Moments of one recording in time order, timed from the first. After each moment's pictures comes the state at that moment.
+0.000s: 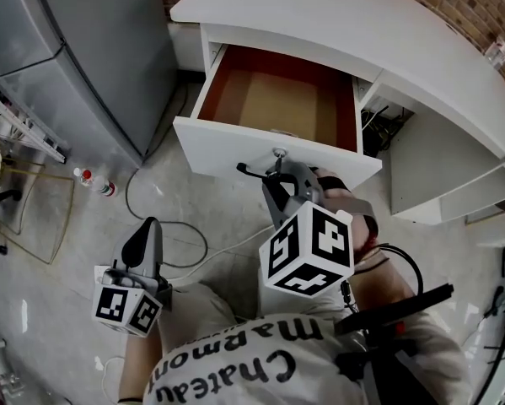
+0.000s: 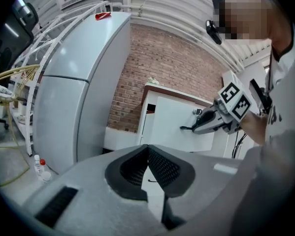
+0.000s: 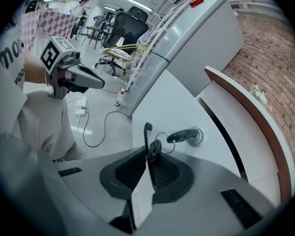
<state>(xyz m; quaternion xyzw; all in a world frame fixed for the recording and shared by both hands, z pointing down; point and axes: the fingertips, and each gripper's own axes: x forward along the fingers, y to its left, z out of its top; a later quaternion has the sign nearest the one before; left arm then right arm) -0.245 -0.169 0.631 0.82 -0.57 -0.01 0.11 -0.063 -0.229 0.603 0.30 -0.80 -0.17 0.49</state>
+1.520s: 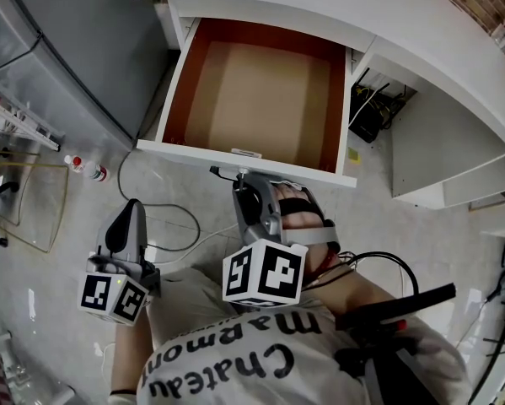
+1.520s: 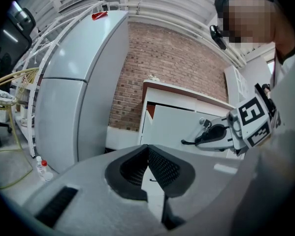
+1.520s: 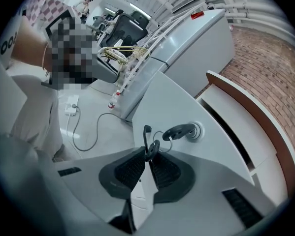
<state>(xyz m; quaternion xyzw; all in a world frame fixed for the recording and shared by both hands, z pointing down) -0.230 -0.180 0.633 0.81 -0.58 0.00 0.11 -0.067 -0.211 0.649 0.35 -0.79 -0.22 0.45</state>
